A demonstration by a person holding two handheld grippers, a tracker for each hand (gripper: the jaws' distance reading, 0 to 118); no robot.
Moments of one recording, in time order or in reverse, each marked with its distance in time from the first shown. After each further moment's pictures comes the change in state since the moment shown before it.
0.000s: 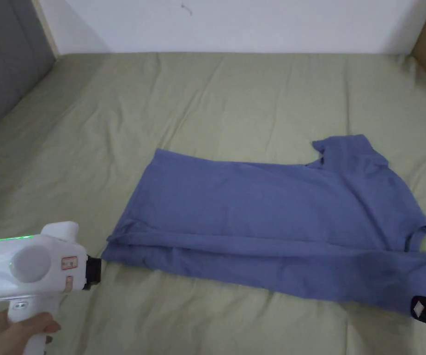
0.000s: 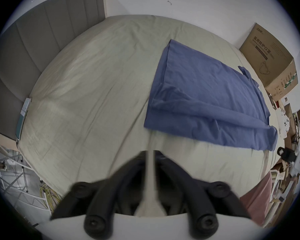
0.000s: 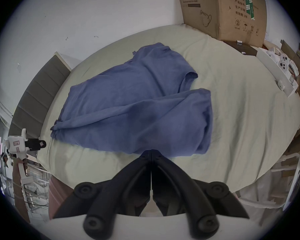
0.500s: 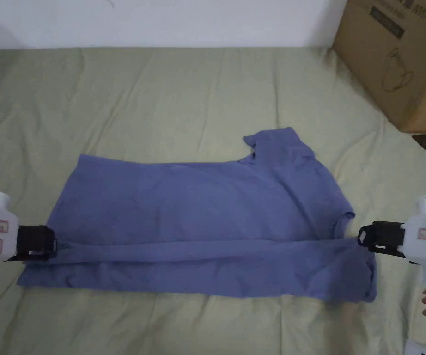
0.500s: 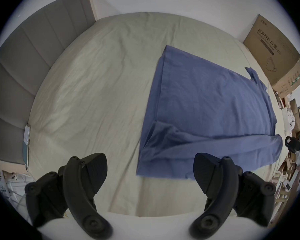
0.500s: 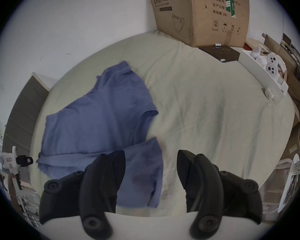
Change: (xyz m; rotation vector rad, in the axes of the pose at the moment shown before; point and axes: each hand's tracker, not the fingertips) left arm 0.020 0.077 -0.014 -0.053 0.045 -0.064; right arm 0.069 0.084 -0.012 0.065 -0.129 -0.107
